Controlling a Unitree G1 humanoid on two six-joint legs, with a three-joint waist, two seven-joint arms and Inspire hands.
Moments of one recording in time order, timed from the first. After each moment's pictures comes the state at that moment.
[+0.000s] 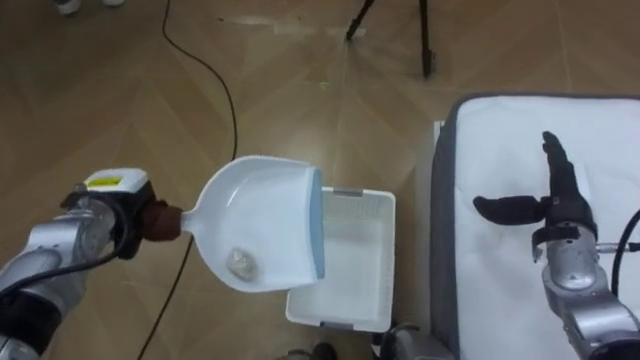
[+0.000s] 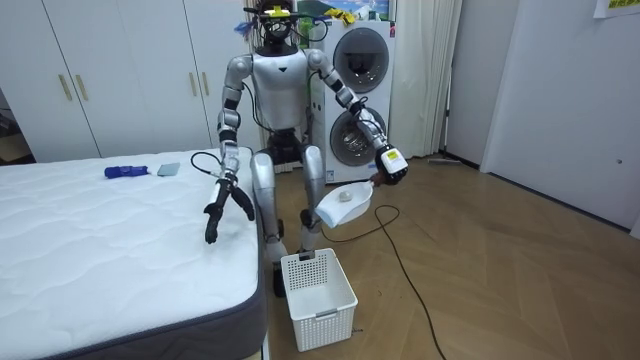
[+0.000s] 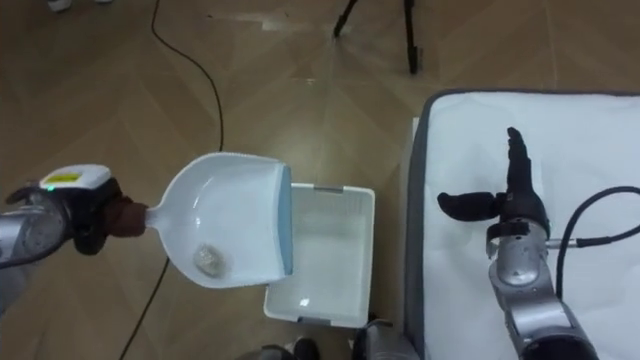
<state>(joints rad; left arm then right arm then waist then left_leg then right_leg) -0.41 0.65 -0.32 0.71 0.90 0.05 -0.22 -0.23 -0.44 0.16 0.70 0.04 -0.11 -0.37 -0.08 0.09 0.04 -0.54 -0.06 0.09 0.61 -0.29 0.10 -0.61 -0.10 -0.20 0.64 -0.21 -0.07</state>
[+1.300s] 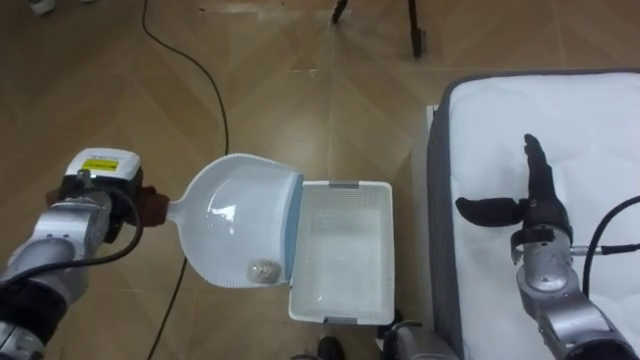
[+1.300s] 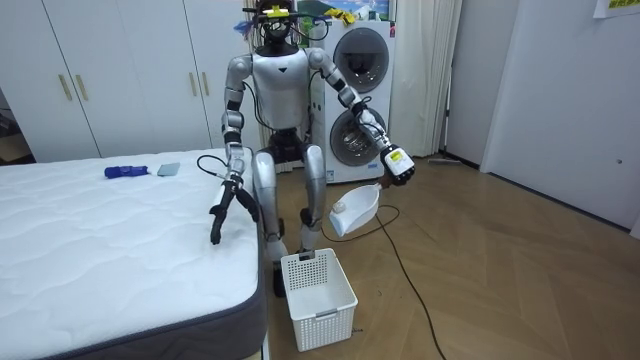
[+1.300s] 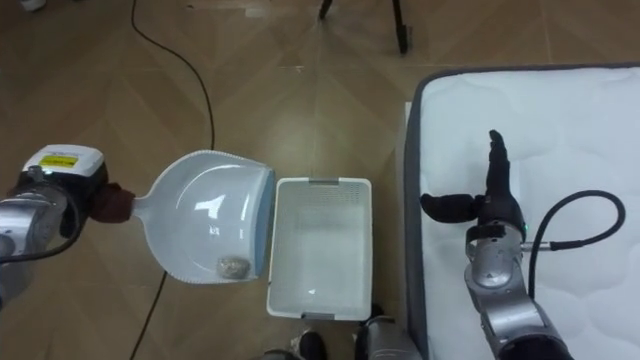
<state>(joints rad) -0.45 0.65 -0.37 0.74 1.03 0.13 -0.17 -0.24 -0.39 0.19 0.70 0.04 -0.11 -0.44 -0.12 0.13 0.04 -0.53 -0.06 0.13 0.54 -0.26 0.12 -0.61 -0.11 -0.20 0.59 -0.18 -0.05</state>
